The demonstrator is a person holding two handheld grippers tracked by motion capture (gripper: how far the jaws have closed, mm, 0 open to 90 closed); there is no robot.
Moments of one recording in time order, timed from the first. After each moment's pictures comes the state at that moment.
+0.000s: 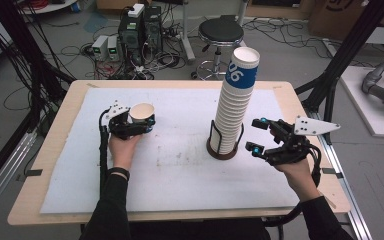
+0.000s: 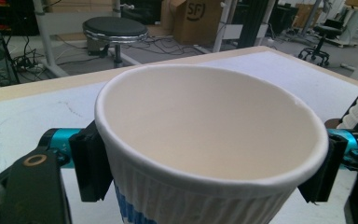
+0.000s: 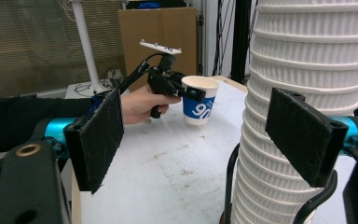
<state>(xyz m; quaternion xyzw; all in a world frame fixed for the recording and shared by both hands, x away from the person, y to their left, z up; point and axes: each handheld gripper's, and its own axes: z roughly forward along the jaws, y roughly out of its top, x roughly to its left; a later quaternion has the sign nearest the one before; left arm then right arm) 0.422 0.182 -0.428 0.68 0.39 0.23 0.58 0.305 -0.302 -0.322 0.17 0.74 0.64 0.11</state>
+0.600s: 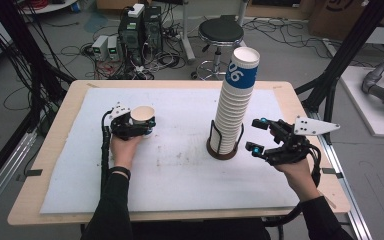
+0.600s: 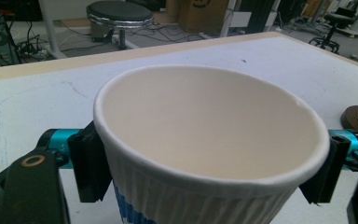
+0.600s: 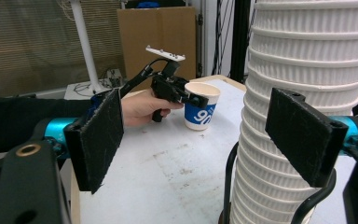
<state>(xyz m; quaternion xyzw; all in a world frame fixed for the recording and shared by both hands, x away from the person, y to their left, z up) 0.429 0.182 -0.441 0.69 0.40 0.22 0.55 0.306 -0.303 -0.323 0.17 0.74 0.64 0.12</state>
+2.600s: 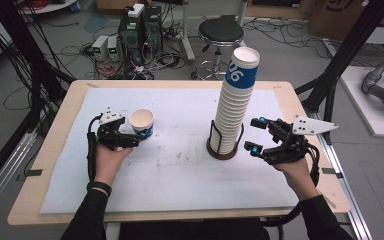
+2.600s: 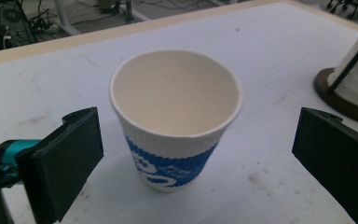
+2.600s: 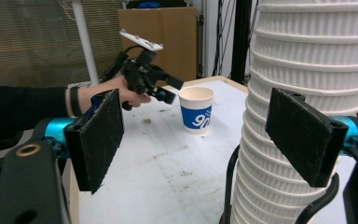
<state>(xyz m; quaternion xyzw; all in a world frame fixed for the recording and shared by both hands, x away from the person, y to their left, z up) 0.369 0.193 -0.397 0.73 0.41 0.22 0.50 0.307 -0.300 -0.322 0.17 0.74 0.64 0.12</state>
